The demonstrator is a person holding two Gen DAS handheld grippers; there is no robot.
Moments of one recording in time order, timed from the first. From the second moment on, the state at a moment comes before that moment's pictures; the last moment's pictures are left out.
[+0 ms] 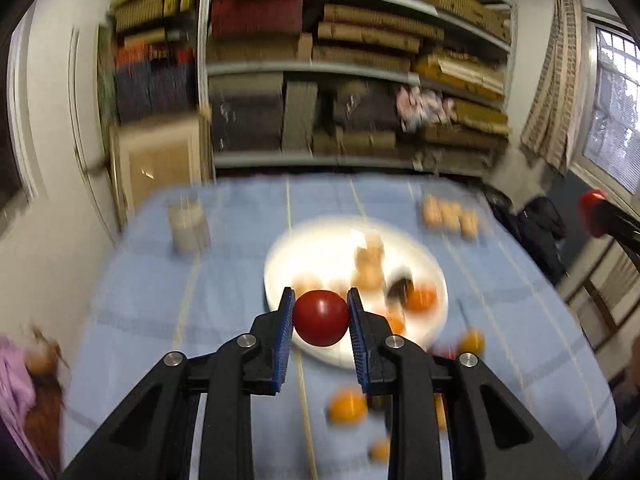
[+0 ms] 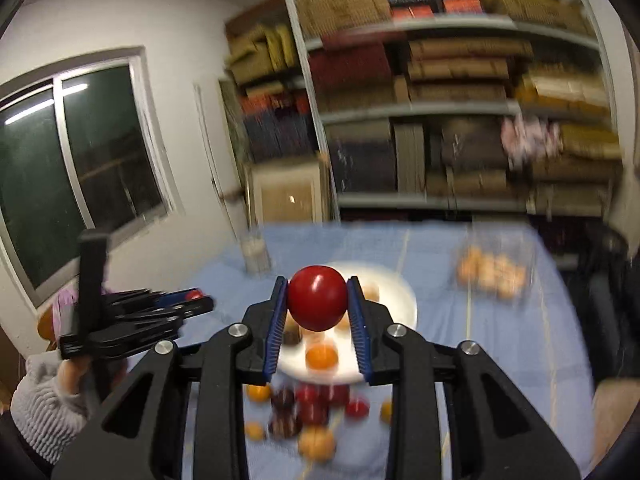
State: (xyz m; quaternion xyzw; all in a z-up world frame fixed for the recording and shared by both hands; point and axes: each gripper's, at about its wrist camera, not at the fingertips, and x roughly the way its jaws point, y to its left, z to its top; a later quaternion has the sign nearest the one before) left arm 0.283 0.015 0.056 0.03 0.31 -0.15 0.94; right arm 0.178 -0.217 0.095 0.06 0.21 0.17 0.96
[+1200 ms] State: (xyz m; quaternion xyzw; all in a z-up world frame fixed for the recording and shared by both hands) left arm 0.322 0.010 0.018 0.03 0.33 -0.11 0.94; right arm 0.220 -0.231 0.058 0.10 0.22 0.13 0.96
